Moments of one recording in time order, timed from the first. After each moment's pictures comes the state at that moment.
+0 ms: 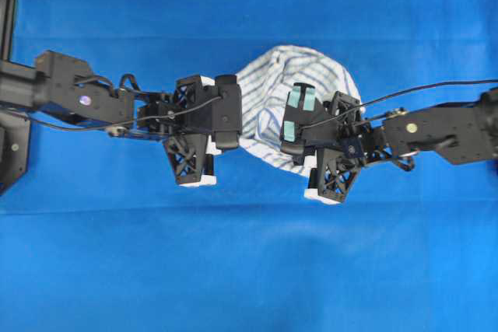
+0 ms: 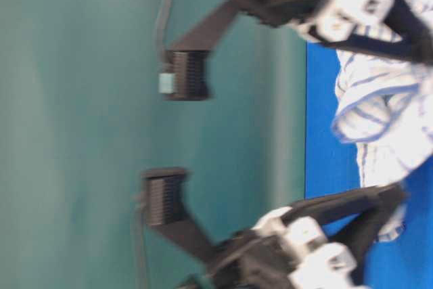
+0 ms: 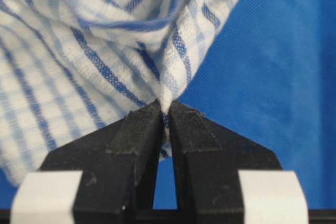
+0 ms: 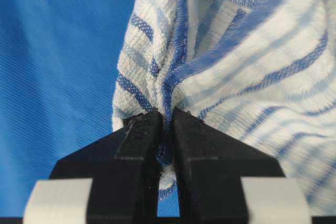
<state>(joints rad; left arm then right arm) 0.02 0.06 0.69 -0.02 0.00 0.02 0.06 0.08 0.64 -0.32 0.26 0.60</state>
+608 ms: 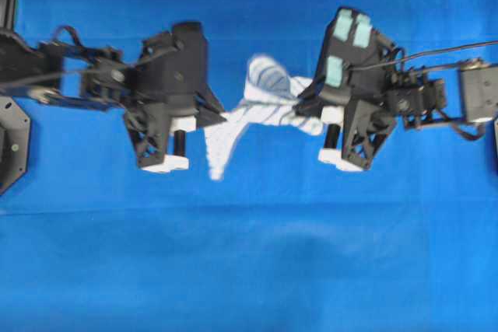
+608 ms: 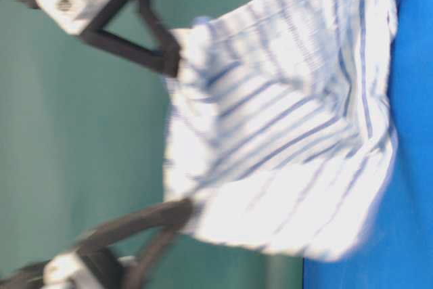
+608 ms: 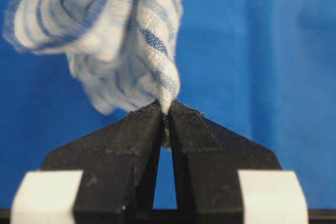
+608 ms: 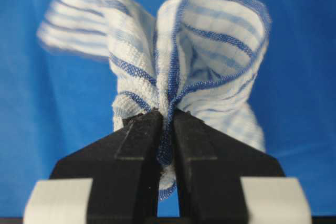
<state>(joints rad) 0.02 -0.29 0.54 -0.02 0.39 0.02 0.06 -0.25 0.46 -0.40 0.59 0.58</state>
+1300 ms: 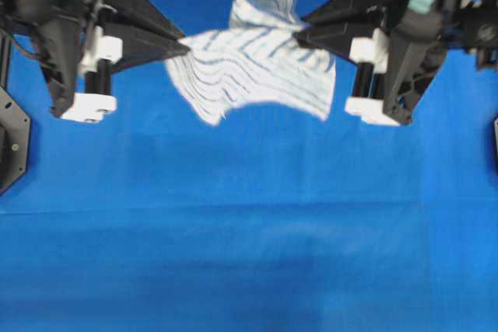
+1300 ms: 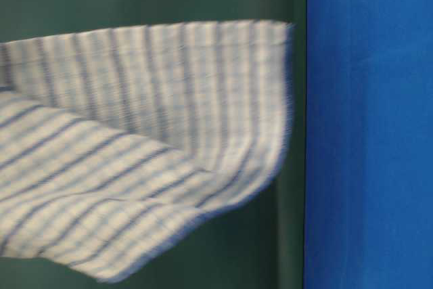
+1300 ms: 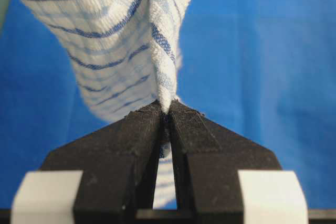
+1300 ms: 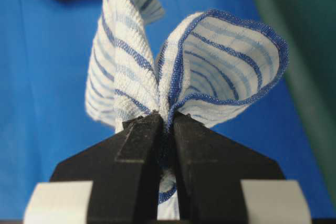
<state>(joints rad) 0.08 -0.51 0.31 -0.02 0.59 0.04 0.06 -0.33 0.10 -0.44 0.81 0.38</state>
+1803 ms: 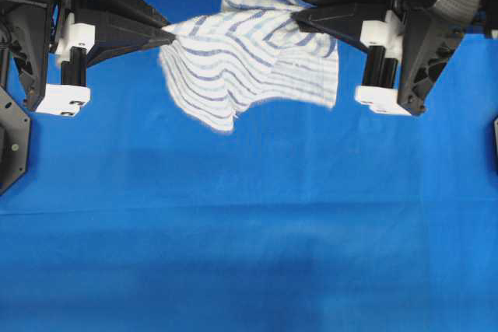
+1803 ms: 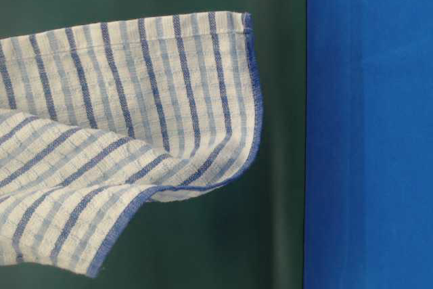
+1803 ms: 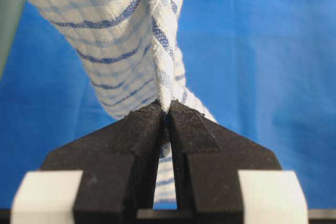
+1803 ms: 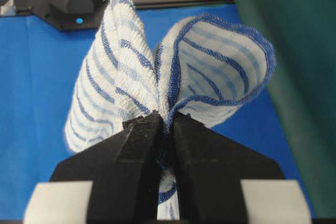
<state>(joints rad) 0.08 -0.53 0.29 -0.02 0.61 0.04 0.05 -0.33 0.06 -0.44 0.81 0.35</state>
